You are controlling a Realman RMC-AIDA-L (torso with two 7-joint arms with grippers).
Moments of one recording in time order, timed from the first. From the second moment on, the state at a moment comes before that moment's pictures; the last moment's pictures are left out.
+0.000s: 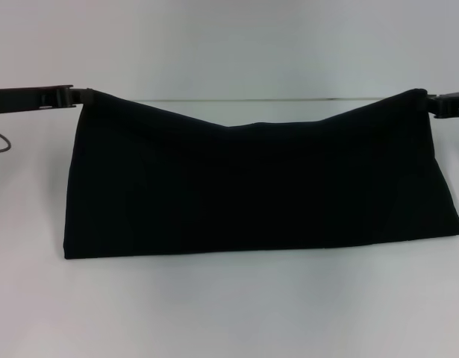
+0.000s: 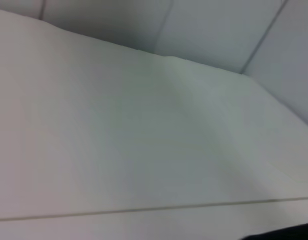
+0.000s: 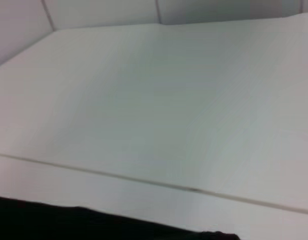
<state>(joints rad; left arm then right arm) -0.78 -1.99 0.33 0.73 2.40 1.23 -2.04 0.82 1.93 -0.48 -0.50 -2.34 -0.92 1.85</state>
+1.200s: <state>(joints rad) -0.81 -2.04 0.53 0.59 2.40 0.77 -2.04 0.92 2.01 -0.53 -0.33 -2.34 -0.47 1.77</state>
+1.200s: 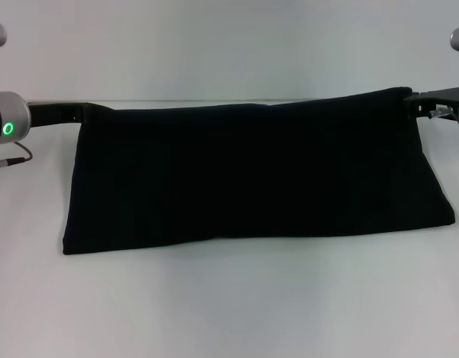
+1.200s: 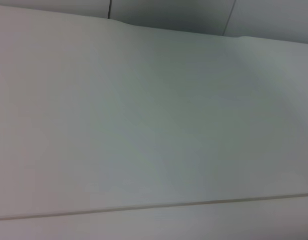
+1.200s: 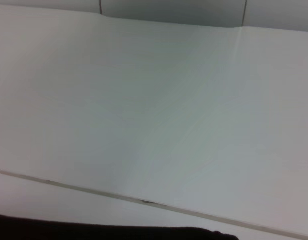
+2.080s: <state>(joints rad) -0.74 -2.07 0.51 0.68 2.39 0.81 -2.17 0.82 1.99 -0.55 -0.46 -2.22 -0.70 1.81</state>
